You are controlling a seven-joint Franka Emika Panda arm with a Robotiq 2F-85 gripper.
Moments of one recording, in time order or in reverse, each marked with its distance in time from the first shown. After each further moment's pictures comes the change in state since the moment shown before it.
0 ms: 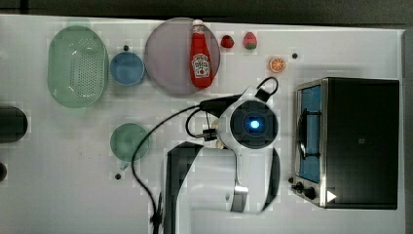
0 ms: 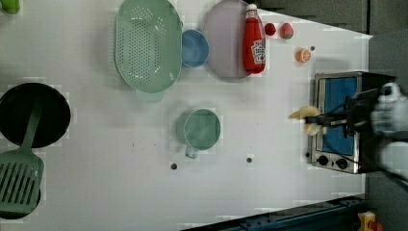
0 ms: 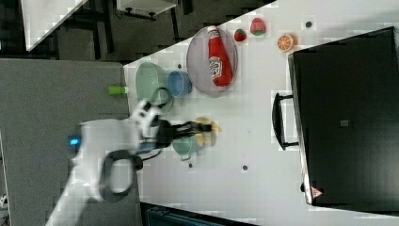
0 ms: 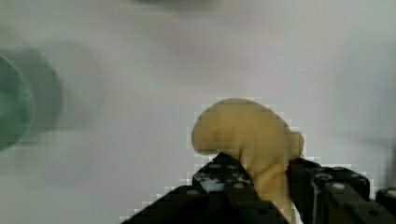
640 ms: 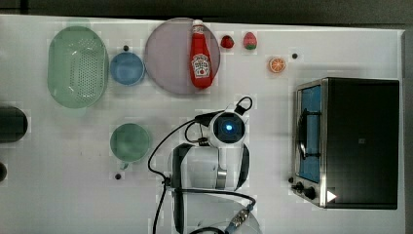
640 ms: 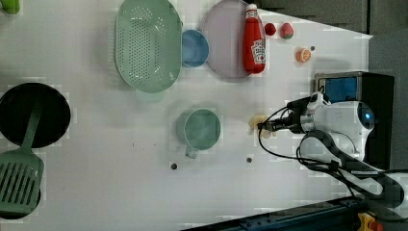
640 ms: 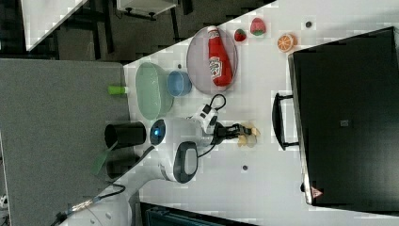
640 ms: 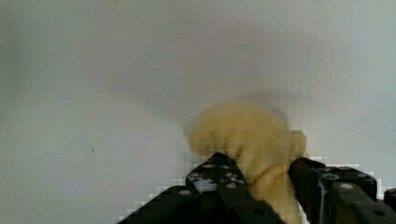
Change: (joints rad) arm 0.004 0.442 0.019 -0.117 0.009 0.479 0.002
